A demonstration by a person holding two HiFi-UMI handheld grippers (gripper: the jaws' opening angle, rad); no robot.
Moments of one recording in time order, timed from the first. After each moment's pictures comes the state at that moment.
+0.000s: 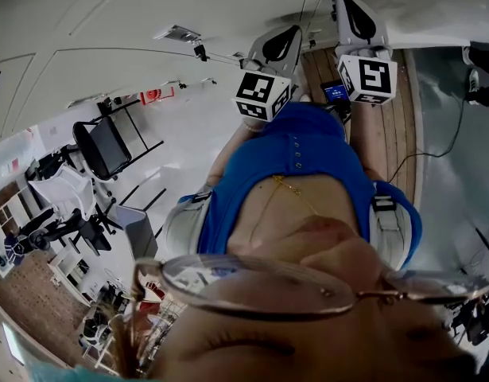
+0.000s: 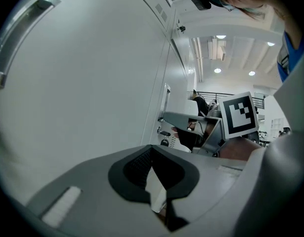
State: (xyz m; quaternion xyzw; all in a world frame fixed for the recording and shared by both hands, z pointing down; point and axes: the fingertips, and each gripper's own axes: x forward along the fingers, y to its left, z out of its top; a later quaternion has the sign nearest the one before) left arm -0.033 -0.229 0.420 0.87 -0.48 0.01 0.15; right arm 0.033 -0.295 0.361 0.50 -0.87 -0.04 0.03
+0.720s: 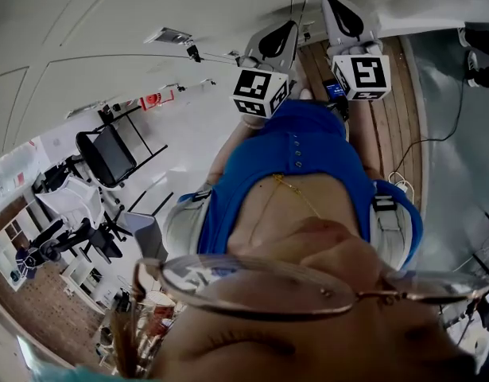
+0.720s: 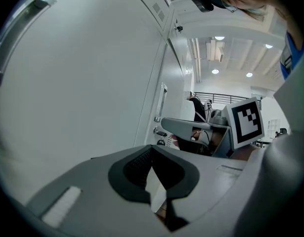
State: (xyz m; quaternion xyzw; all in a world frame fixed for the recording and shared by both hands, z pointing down) left arm -0.025 -0.223 0.420 0.87 -0.46 0.01 0.15; right arm 0.027 -0.272 0.379 0.48 -0.88 -0.02 0.04
